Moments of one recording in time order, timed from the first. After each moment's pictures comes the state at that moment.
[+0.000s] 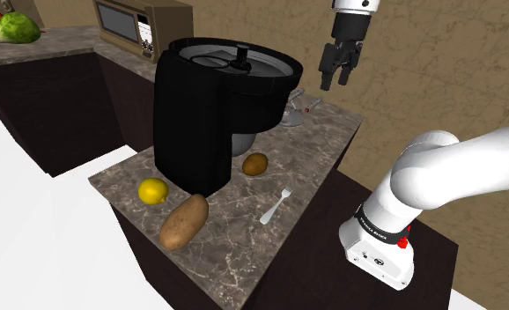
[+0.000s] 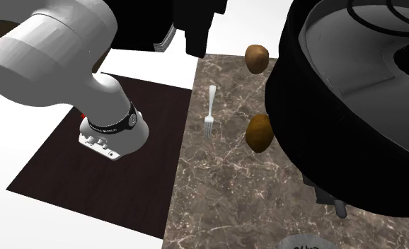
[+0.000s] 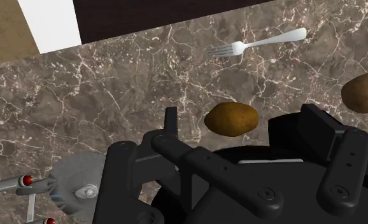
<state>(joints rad) 0.00 -0.80 -0.05 -2.40 0.01 1.49 0.02</state>
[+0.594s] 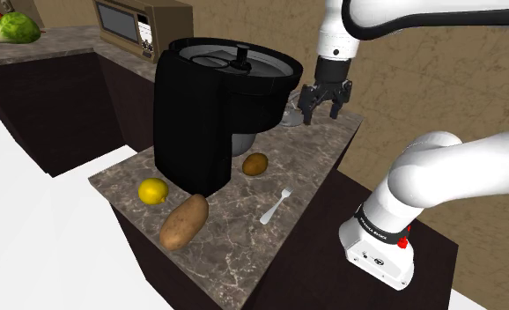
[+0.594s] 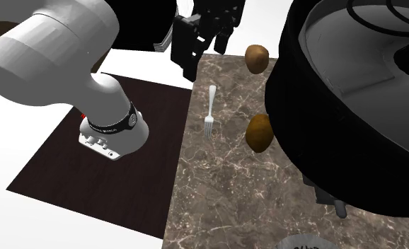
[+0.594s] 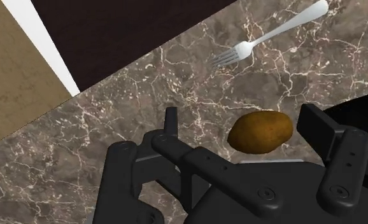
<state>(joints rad) -0.06 -0.86 0.12 -2.65 0.09 1.66 0.35</state>
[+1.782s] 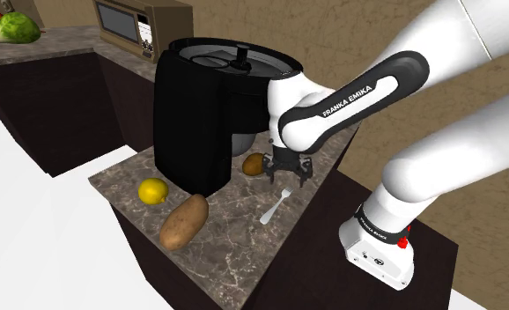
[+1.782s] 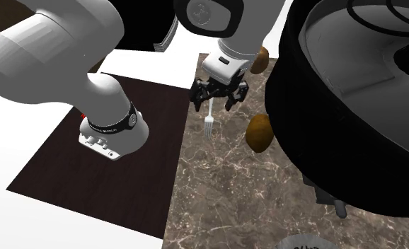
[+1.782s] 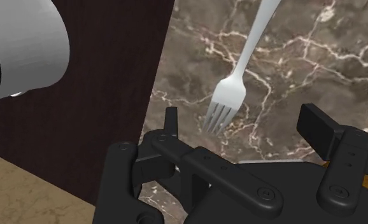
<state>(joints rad) -0.22 -0.41 0.65 -2.87 0.28 2.27 1.26</state>
